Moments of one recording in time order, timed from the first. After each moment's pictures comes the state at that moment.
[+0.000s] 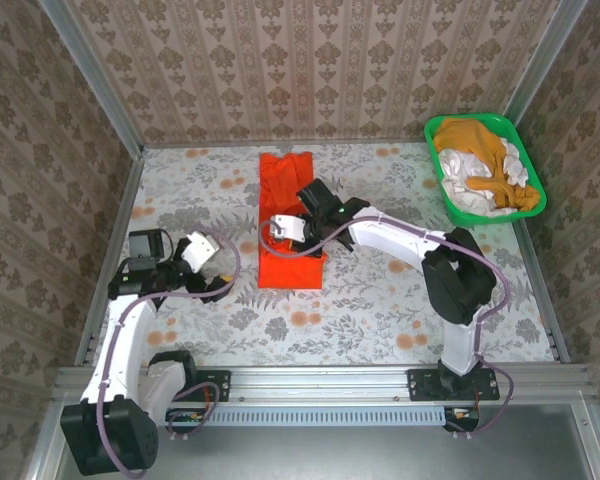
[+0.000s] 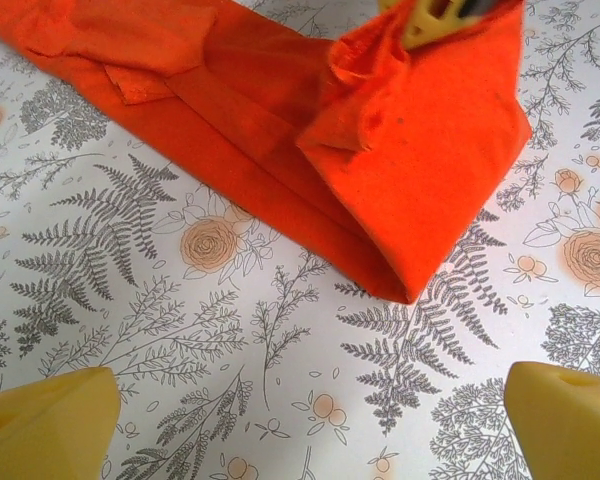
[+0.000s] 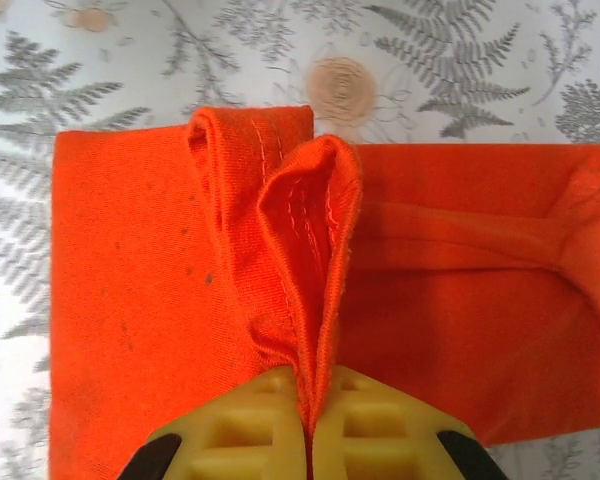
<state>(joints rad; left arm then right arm) 0.03 0.89 0.67 -0.71 0.67 0.78 0.68 1.91 1.48 -0.53 -0.25 -0.79</state>
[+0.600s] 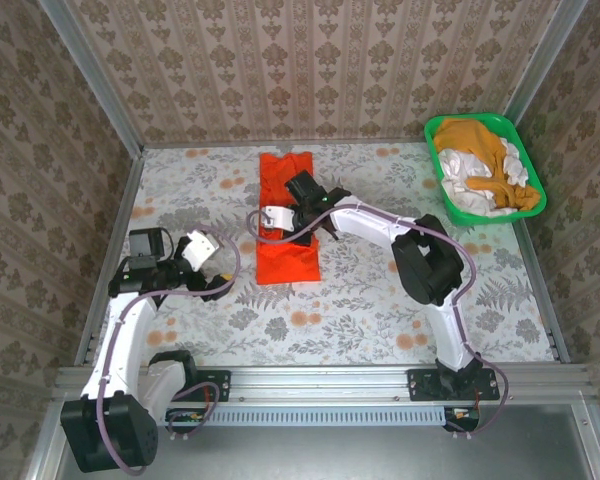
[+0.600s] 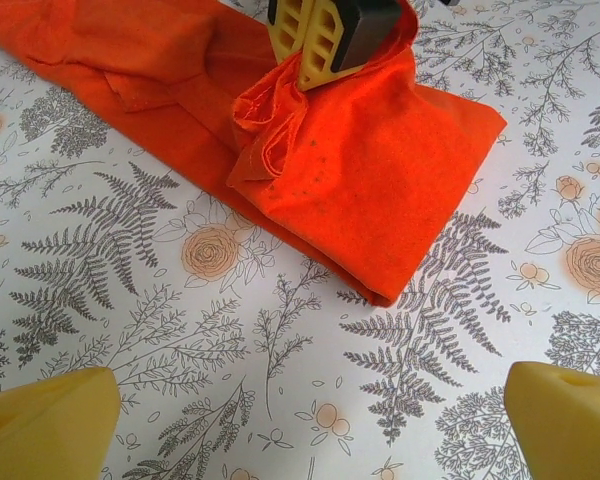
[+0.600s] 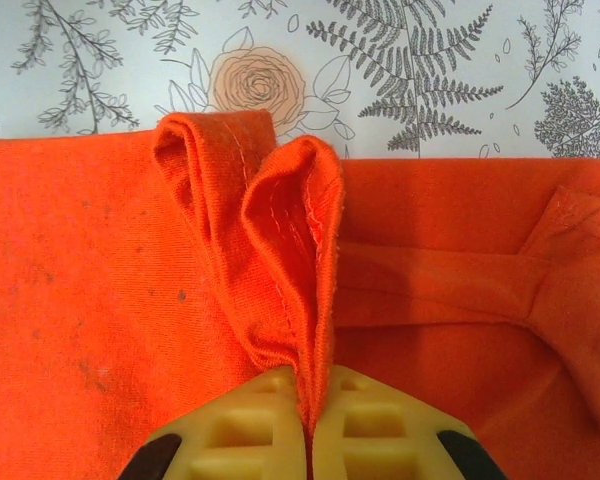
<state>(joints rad) 0.03 0.90 0.67 -0.68 0.69 0.78 0.66 2.14 1.70 -0.54 -0.24 -0.82</state>
